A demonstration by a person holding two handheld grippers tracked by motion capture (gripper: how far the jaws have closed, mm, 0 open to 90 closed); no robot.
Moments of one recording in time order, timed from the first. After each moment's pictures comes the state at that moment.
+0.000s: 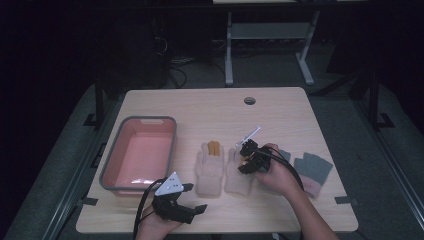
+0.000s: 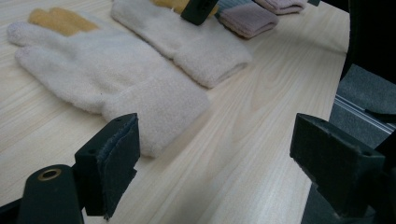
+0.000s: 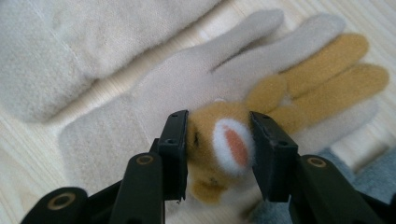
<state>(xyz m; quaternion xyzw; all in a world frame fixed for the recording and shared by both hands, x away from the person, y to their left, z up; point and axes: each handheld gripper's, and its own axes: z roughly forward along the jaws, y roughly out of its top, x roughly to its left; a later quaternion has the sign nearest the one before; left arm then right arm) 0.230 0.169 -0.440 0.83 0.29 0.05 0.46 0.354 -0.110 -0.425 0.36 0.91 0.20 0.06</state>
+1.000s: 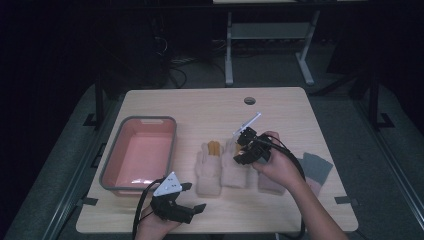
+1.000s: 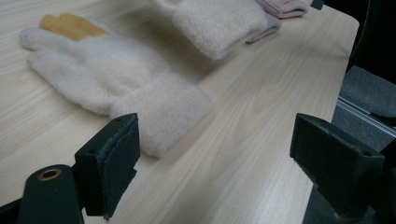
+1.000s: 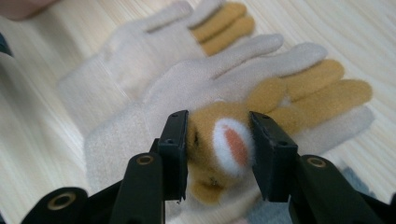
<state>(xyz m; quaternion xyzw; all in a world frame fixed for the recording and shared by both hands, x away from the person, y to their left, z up) 0.229 0.171 -0.438 0.83 0.30 0.06 0.47 0.349 -0.098 -0.364 0.34 0.91 0.24 0.07</state>
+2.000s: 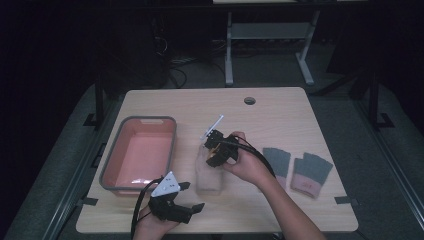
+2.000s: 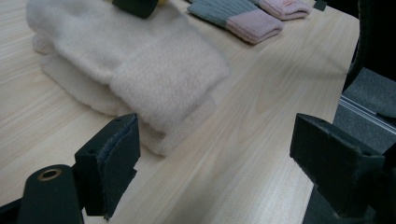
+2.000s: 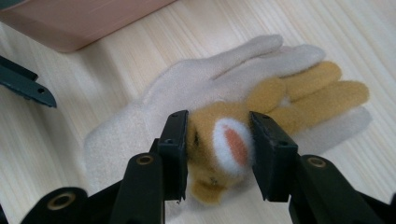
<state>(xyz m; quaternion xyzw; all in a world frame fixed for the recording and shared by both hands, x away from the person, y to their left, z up) 0.227 0.175 -0.434 0.83 0.30 0.07 0.46 0.357 -0.019 -0.376 0.28 0.93 0.23 0.05</state>
